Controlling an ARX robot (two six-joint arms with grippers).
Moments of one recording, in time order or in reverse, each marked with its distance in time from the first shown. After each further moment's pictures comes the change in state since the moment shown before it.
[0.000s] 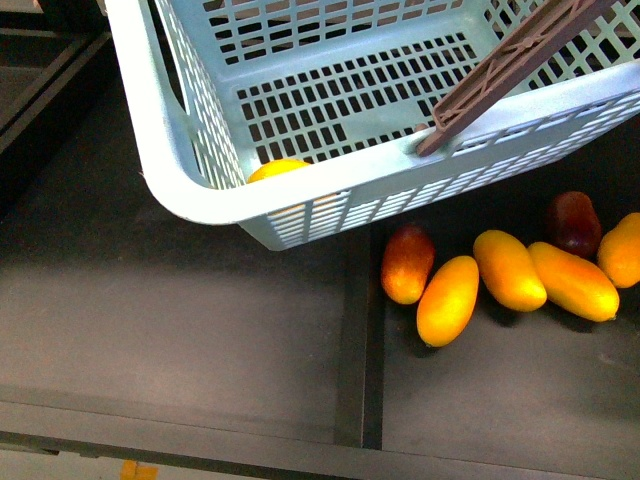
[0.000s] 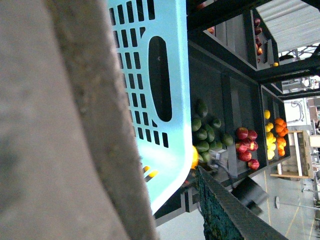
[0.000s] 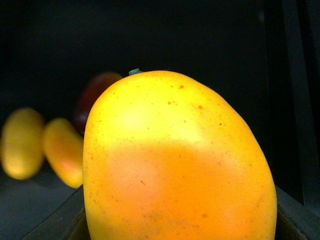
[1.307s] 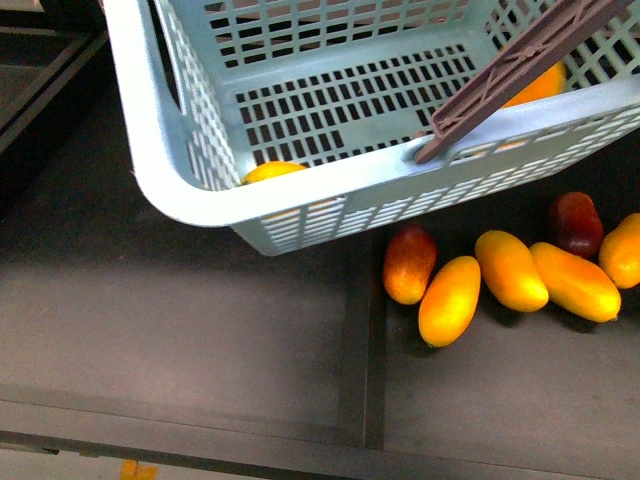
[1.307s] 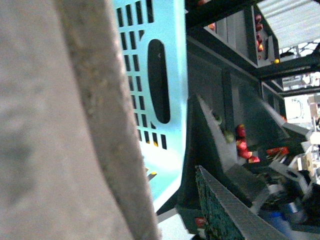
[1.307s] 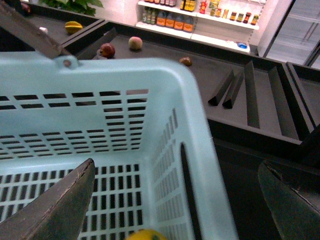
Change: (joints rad) left arm -0.001 0.001 0.000 0.000 0.006 0.003; right arm 0.766 -0.315 0.046 0.244 0.559 0.349
